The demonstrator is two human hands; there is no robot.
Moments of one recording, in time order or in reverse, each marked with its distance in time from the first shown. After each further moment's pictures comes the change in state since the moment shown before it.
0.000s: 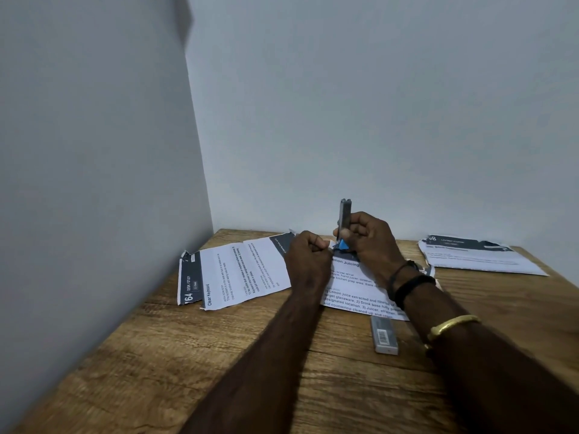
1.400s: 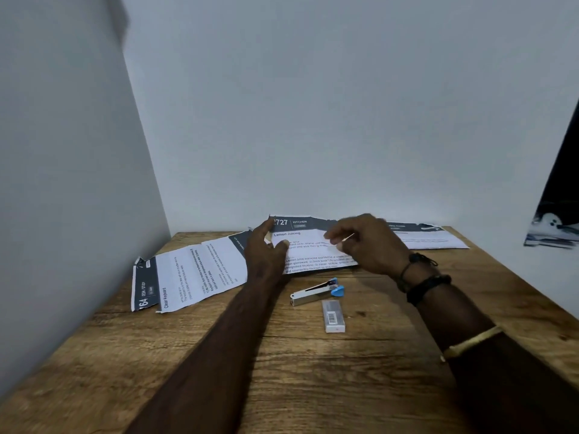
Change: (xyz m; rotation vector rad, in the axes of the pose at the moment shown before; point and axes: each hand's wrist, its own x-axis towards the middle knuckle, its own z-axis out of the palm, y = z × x) left_hand 0.001 -0.003 0.003 -0.040 -0.116 0.013; right_hand -0.049 -0.032 -0.083 -0.690 -0.109 -0.109
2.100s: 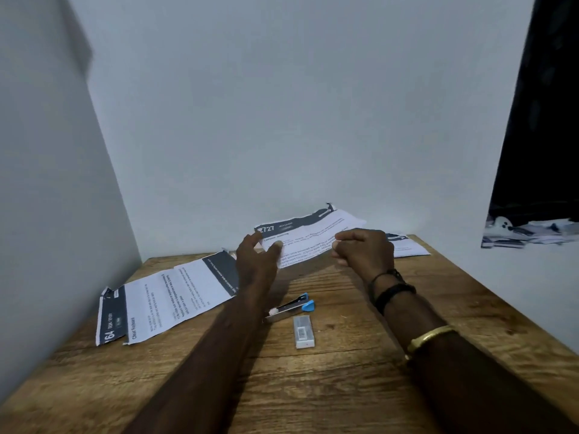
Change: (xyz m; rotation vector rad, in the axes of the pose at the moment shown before) left_hand -0.004 0.029 0.030 -0.136 0.025 -0.077; right_hand -0.008 0.028 -0.008 0.534 0.474 0.461
